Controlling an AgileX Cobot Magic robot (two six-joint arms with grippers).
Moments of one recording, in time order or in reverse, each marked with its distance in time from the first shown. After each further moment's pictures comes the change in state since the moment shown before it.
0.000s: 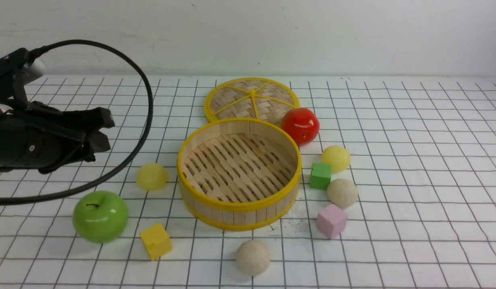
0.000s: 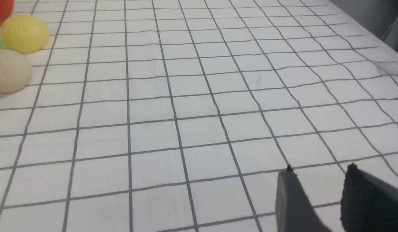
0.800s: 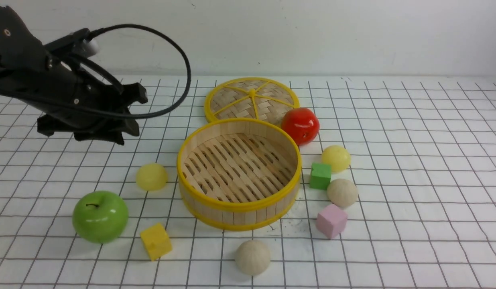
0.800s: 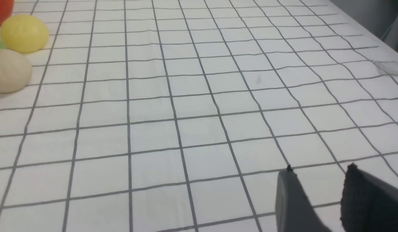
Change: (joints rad) right arm 0.000 0.000 0.000 0.000 0.000 0.000; left arm 0.000 0.369 -0.411 0.014 0.314 0.052
